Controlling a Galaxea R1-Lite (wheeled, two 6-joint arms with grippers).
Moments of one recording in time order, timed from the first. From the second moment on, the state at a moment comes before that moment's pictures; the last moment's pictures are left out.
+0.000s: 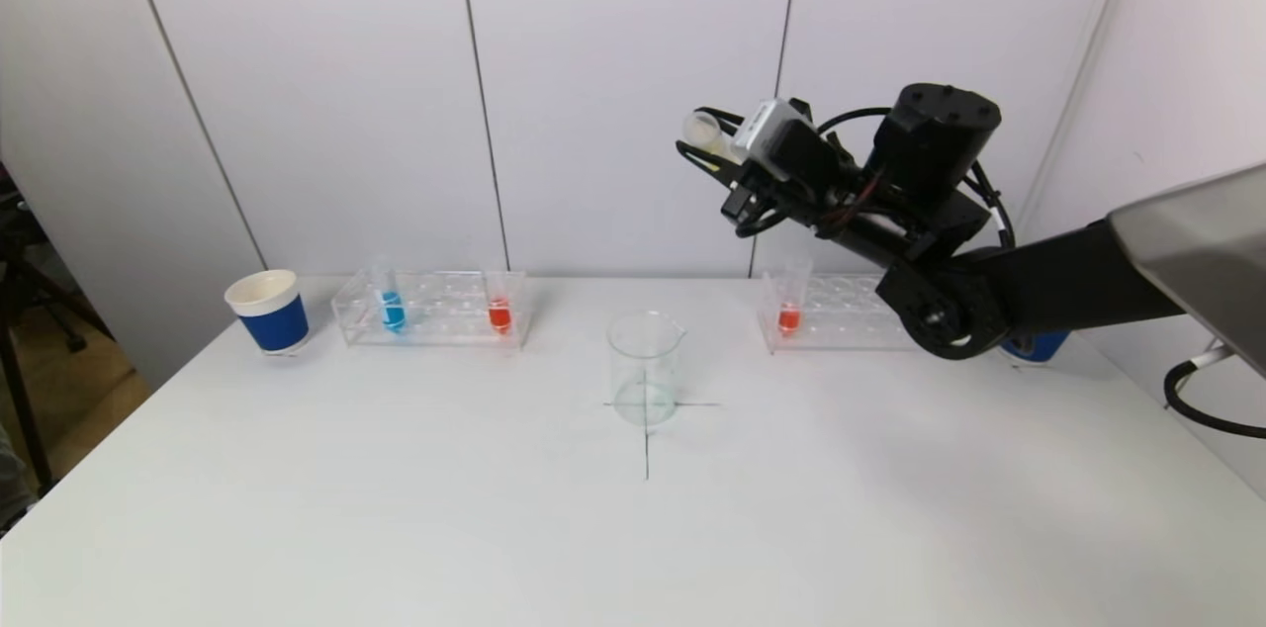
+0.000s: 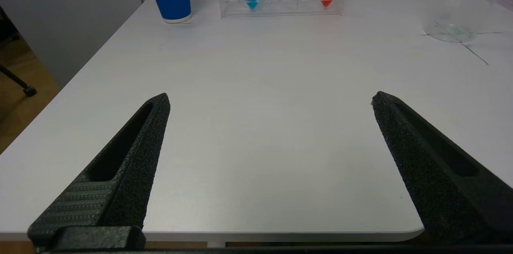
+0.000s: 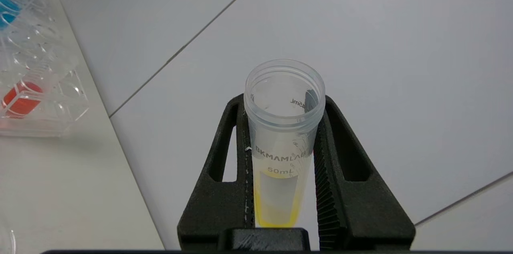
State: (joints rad) left arm 0.01 0.00 -0.01 0.02 0.00 0.01; right arm 0.43 2.14 -1.33 -1.06 0.42 -0.78
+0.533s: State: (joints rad) left arm 0.01 0.00 -0.01 0.02 0.00 0.01; right arm 0.44 2.14 -1.22 -1.10 0.51 -0.88
